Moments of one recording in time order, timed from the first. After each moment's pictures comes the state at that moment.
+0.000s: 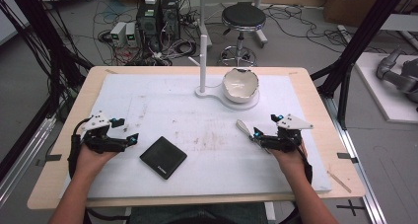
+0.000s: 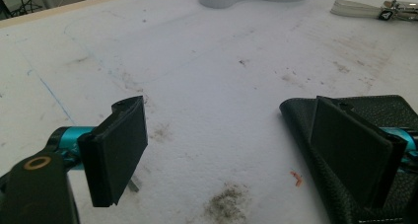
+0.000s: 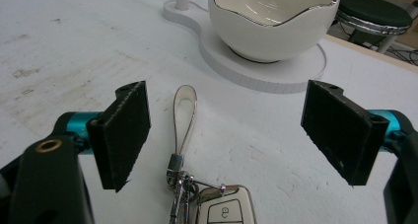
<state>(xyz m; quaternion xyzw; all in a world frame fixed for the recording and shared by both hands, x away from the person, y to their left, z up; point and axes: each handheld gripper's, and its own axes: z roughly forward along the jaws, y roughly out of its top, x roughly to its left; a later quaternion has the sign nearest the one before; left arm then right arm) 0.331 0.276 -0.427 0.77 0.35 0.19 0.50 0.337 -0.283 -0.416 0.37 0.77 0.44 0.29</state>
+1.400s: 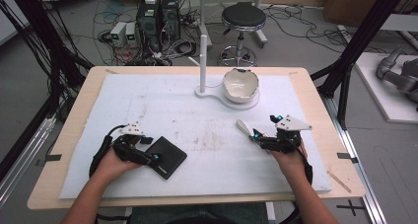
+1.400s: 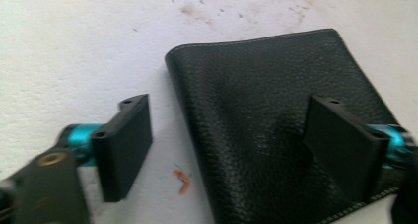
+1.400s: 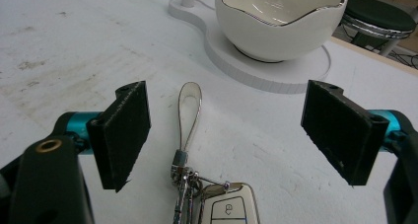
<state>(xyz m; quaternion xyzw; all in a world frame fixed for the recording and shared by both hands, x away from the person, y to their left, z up) 0.333 0.212 -0.450 0.85 0.31 0.04 0.42 0.334 -0.281 -0.416 0.36 0.77 0.43 0.29</state>
